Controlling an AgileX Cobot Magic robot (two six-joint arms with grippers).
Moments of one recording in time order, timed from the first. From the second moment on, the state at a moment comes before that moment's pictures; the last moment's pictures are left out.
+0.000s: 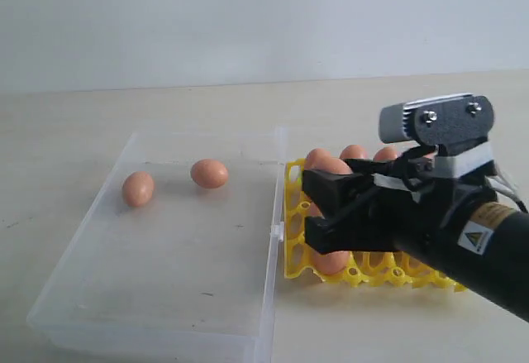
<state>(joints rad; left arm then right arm) -0.05 0.01 0.00 -0.19 0.37 0.10 0.82 1.31 -0.37 0.39 -0.52 -0.04</state>
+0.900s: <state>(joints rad) -0.05 0.01 0.00 -0.19 0.37 0.10 0.62 1.40 -0.37 0.51 -0.28 -0.14</state>
